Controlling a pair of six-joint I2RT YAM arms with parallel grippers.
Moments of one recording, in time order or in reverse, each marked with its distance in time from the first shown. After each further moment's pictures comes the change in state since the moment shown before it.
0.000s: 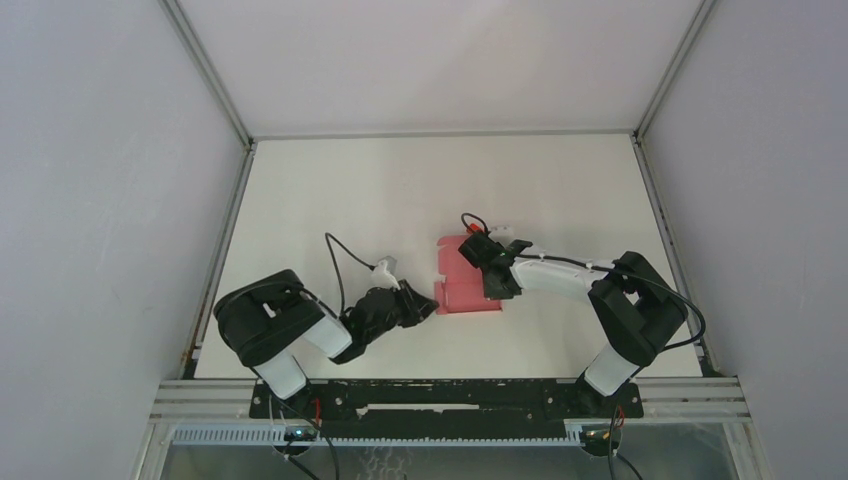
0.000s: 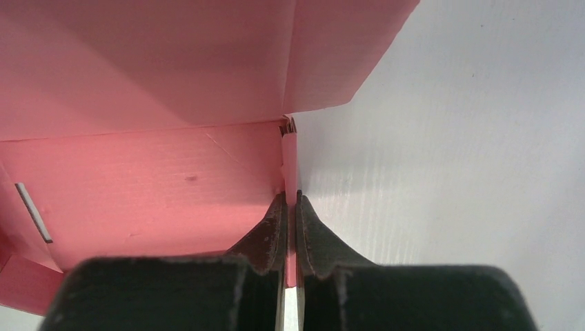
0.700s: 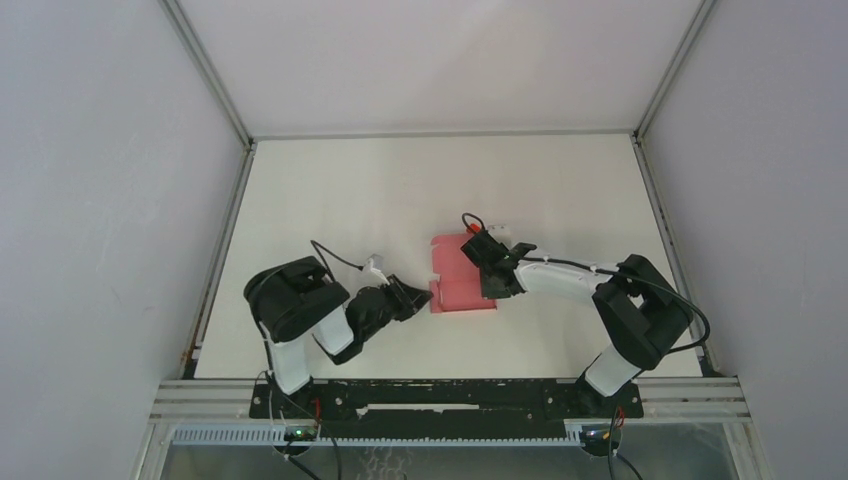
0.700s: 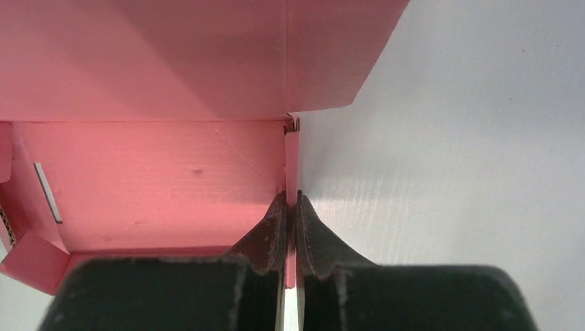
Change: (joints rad) left arm 0.082 0.165 -0.057 0.297 0.010 -0.087; right arm -0.002 -0.021 -0.033 0.099 -0.062 -0.042
